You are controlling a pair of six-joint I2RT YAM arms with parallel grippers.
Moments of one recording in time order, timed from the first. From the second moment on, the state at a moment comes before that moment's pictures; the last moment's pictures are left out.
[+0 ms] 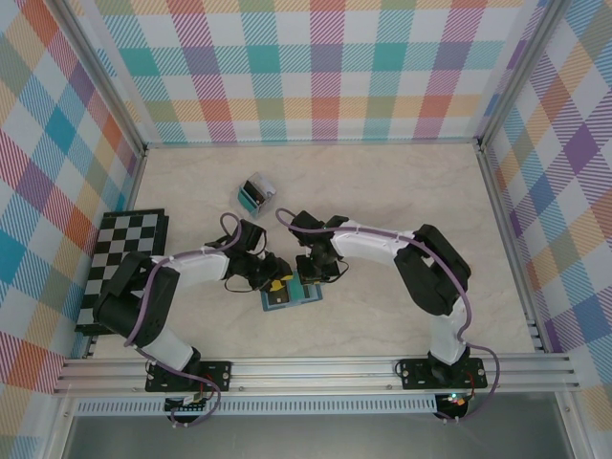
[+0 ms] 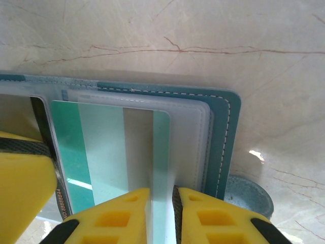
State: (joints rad) left arm -0.47 1.59 0.72 -0.24 0.56 -1.02; right arm 0.86 1.95 1.34 -0.77 -0.20 0.65
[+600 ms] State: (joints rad) left arm -0.48 1.62 0.74 -0.22 0.58 -0.95; right arm 0.84 1.96 1.31 -0.73 -0.25 0.65
